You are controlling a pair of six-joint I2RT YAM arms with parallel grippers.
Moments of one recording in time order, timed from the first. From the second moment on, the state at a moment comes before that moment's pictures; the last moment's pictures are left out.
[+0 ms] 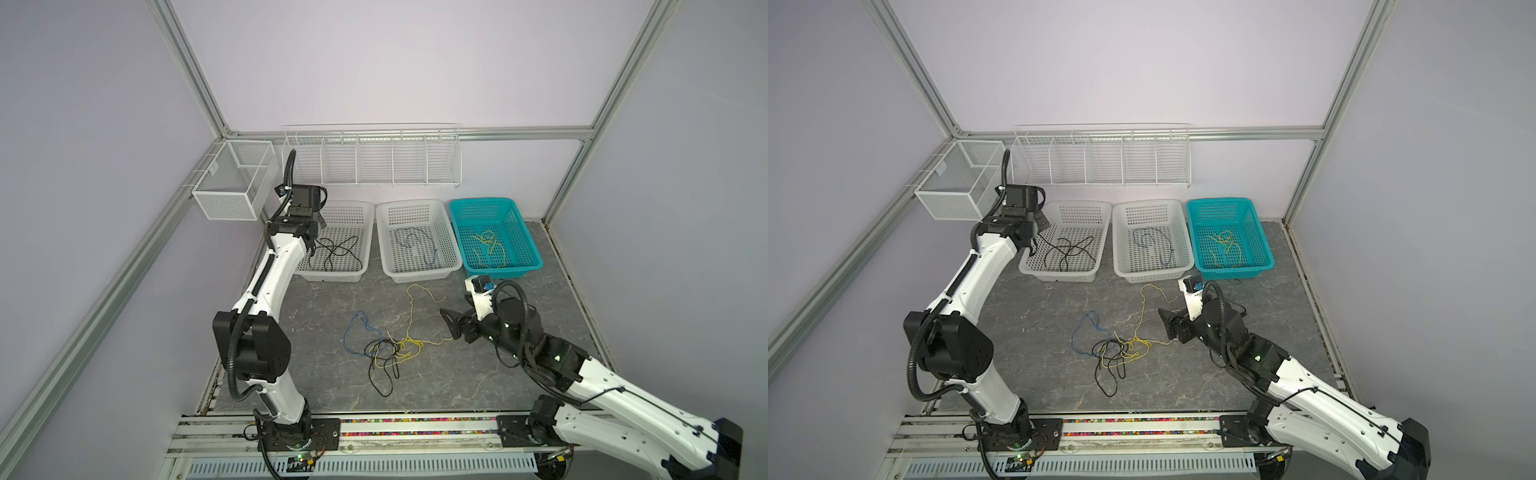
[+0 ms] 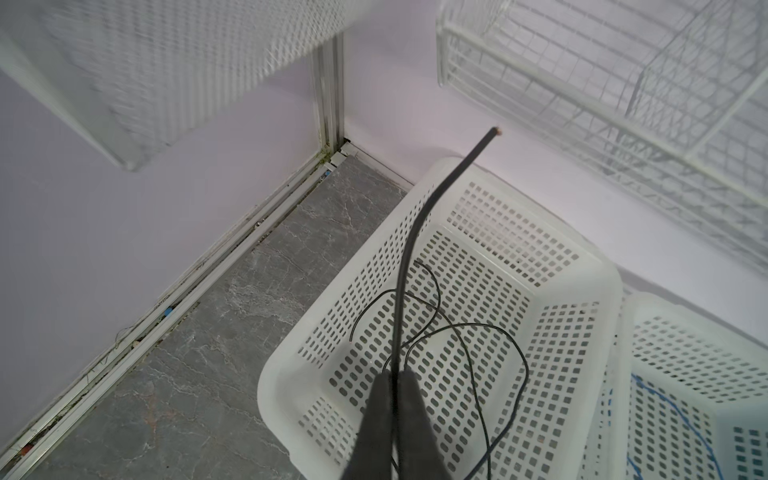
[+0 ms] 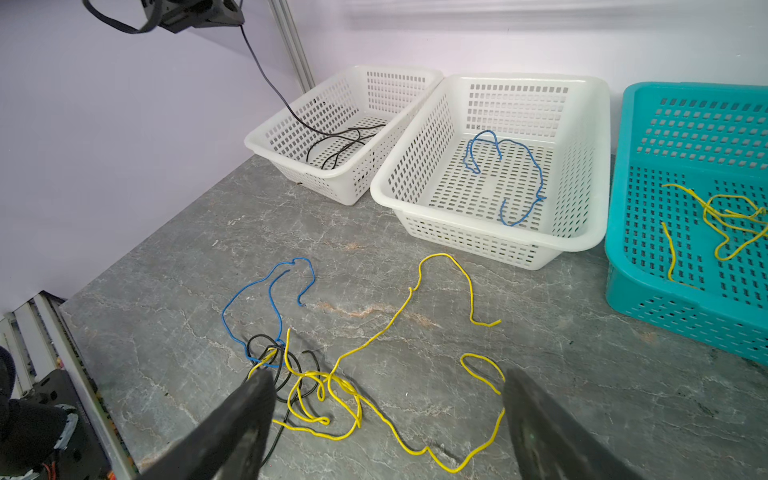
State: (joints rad) left arm -0.19 1.76 1.74 -0.68 -0.46 -0.55; right arm 0.86 0.83 0.69 -0.24 0.18 0.26
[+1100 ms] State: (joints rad) left arm -0.29 1.85 1.81 -0.81 -0.37 -0.42; right arm 0.87 0.96 0.70 -0.22 0.09 0.26
